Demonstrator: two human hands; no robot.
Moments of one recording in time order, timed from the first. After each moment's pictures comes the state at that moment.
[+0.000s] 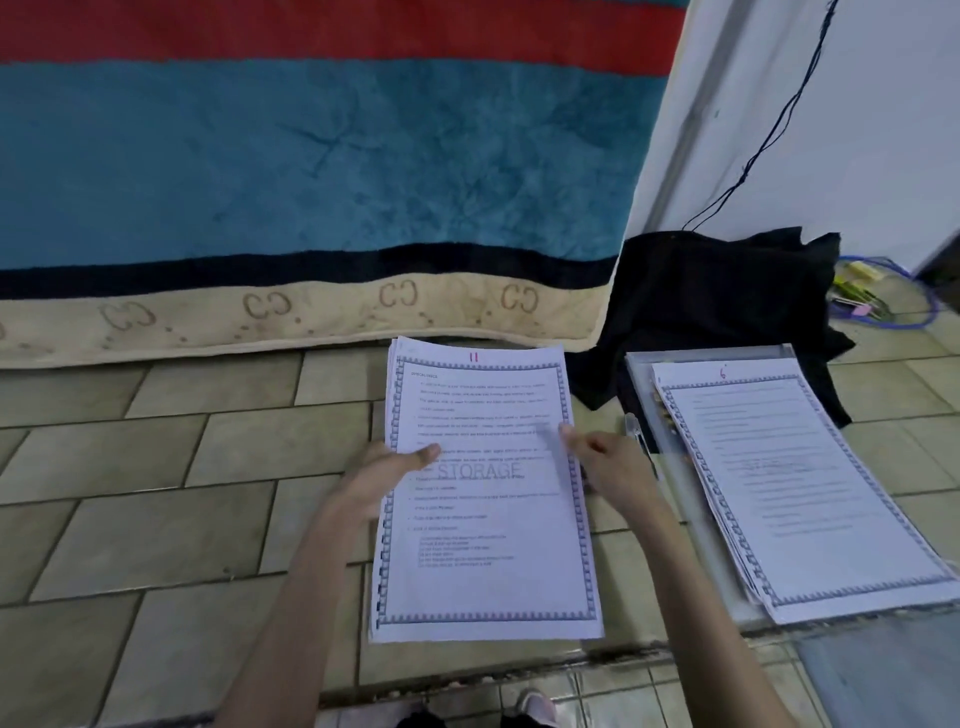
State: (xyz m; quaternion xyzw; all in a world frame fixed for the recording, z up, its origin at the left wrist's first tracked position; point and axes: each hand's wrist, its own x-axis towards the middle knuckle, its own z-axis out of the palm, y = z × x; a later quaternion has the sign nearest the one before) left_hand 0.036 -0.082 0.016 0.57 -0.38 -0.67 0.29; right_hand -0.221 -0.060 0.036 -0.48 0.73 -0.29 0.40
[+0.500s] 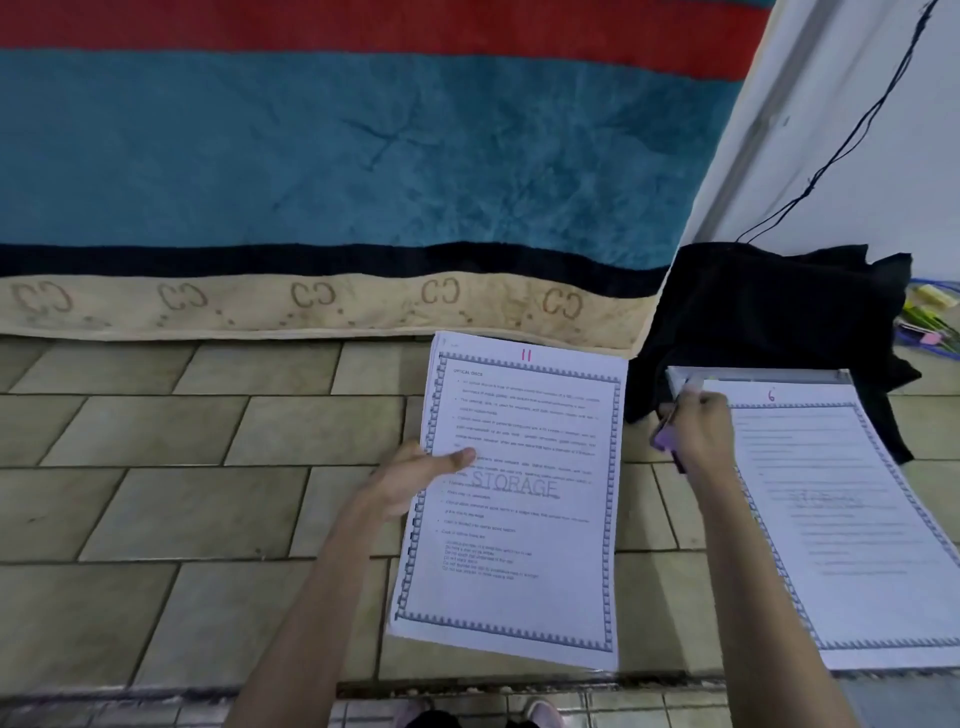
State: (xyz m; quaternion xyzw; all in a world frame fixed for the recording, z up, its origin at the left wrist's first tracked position) left_hand 0.036 -0.079 0.020 0.51 -0.38 -0.71 0.30; right_hand -0.256 -0.119 0.044 -0.31 0.73 -0.49 0.36
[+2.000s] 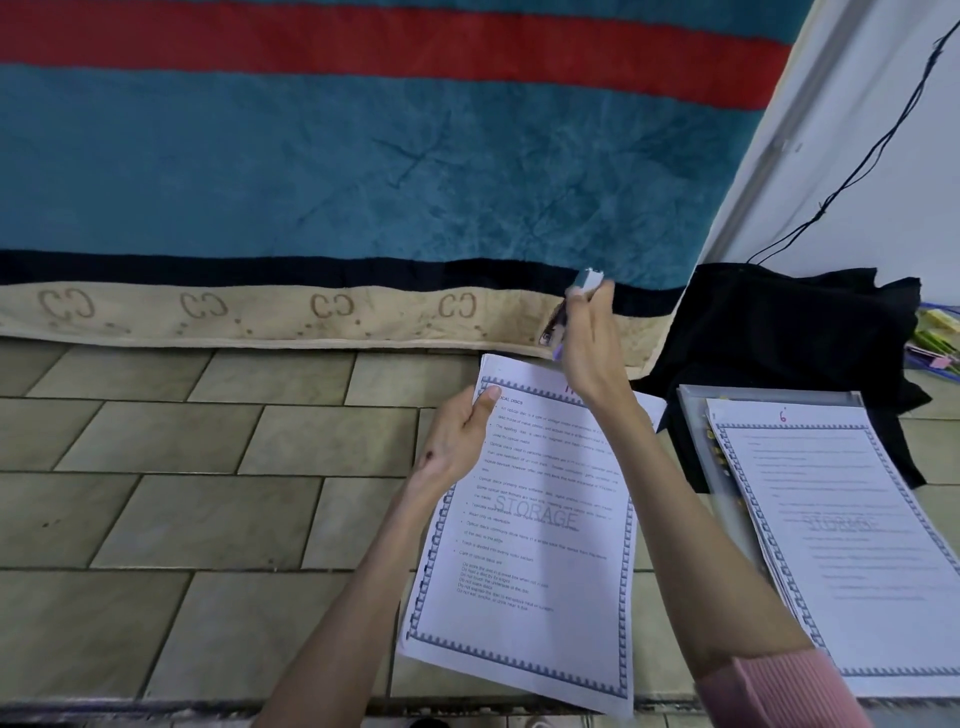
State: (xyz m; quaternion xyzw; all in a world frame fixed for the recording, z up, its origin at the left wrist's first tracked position) left_hand 0.002 -0.107 0.044 0.53 -0.57 -0.43 0.46; right_hand -0.134 -0.155 0.116 -0.61 0.55 -0.49 0.29
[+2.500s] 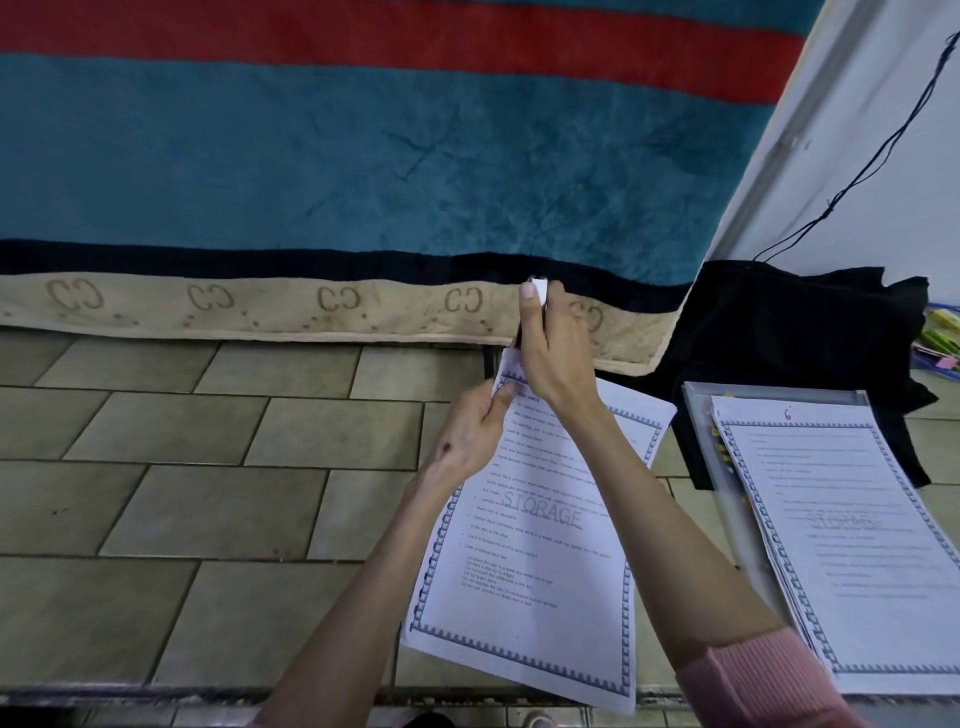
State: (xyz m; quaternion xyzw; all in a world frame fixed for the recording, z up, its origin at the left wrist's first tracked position) left_hand -0.005 -0.101 0.057 0.53 -0.62 -0.40 0.43; right_hand -0.103 -0.149 0.107 -0.69 0.55 -0.44 0.18
